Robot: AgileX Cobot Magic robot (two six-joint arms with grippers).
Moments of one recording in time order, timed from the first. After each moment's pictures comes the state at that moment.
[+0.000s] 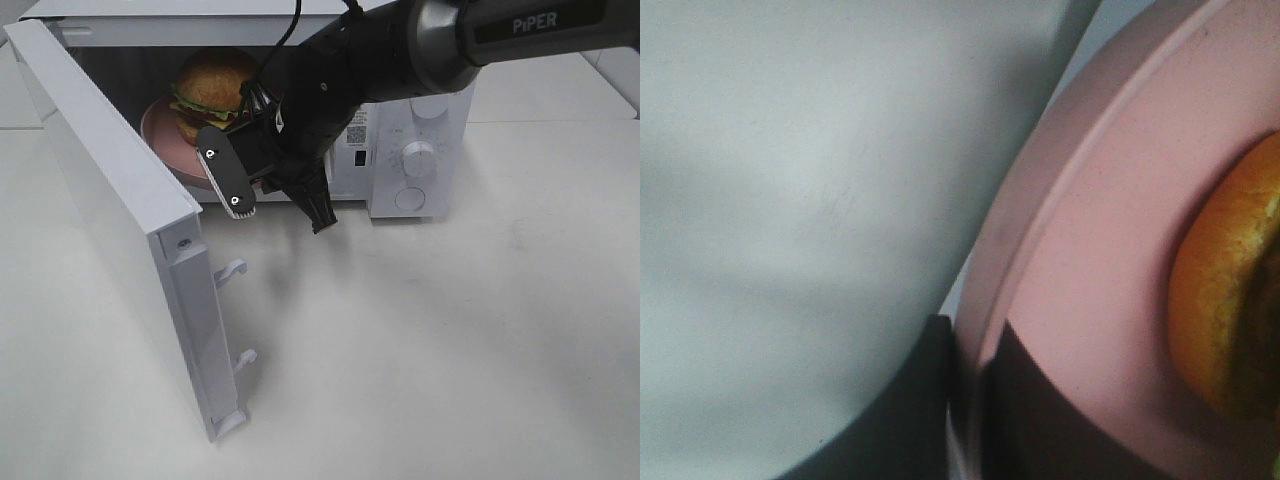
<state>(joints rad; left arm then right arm) -0.01 0.00 -0.52 -0.14 1.08 0.09 0.68 2.17 -1.61 -0.24 0.42 -1.22</state>
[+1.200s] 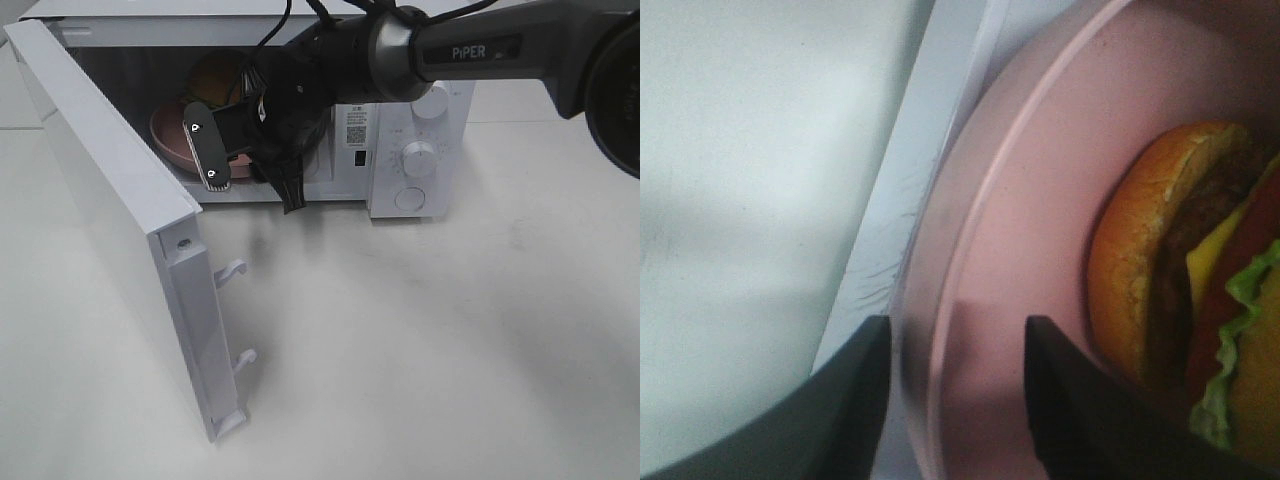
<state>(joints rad) -0.01 0.00 -0.52 -0.14 1.08 0.09 0.66 2.31 -1.81 -0.27 0.40 -1.07</state>
